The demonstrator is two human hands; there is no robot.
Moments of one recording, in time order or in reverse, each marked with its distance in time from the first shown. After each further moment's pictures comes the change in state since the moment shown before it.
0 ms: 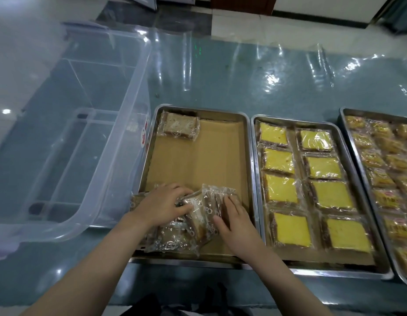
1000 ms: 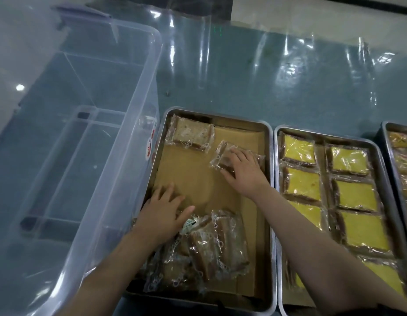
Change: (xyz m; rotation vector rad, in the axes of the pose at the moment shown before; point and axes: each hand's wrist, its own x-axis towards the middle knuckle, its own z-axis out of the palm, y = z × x) left_hand 0.037 -0.032 0.001 0.129 -0.054 -0.305; right_hand 0.214 -0.003 -0.053 -0.428 0.058 -0.265
